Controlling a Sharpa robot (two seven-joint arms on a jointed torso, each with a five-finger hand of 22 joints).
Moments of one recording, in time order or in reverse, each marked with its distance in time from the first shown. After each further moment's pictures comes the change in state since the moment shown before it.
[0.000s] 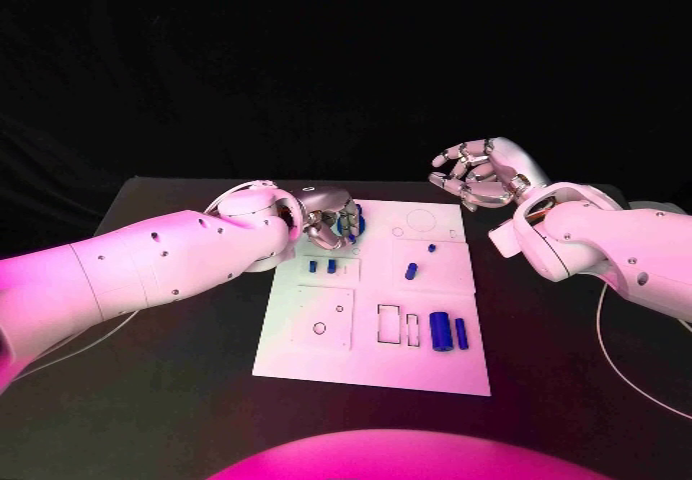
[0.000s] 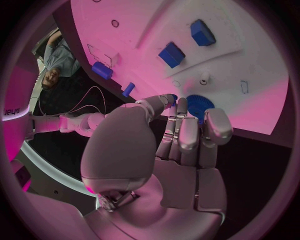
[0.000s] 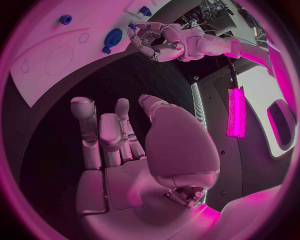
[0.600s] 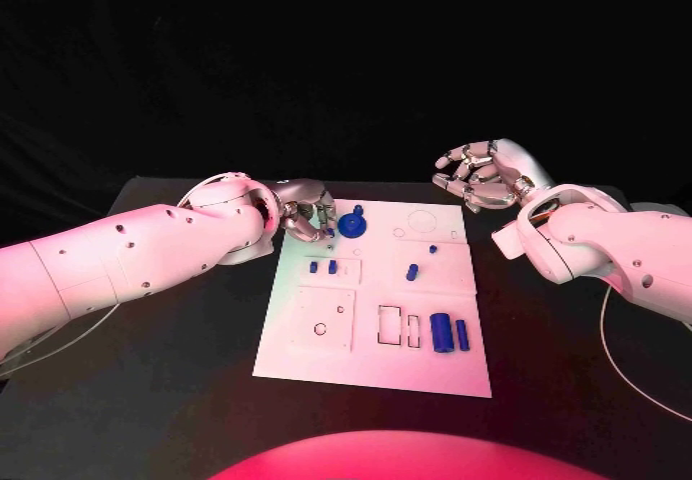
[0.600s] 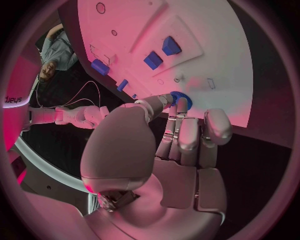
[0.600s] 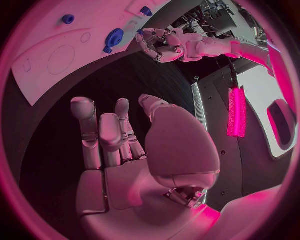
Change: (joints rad) left arm 0.016 -0.083 0.014 0.018 0.052 0.034 -0.018; left_hand -0.008 0.000 -0.003 0.003 0.000 0.010 -0.004 -0.003 0.006 0.007 0.000 -0.008 -0.001 0.004 -0.004 0.000 -0.006 0.000 0.000 0.000 0.000 0.001; right arm 0.000 -0.006 0.000 0.002 0.001 0.000 0.000; right_hand 0.000 0.000 0.000 0.000 0.000 0.003 -0.003 0.004 0.000 0.000 0.000 0.000 0.000 0.000 0.000 0.000 0.000 0.000 0.000 0.000 0.000 0.000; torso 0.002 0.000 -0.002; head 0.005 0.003
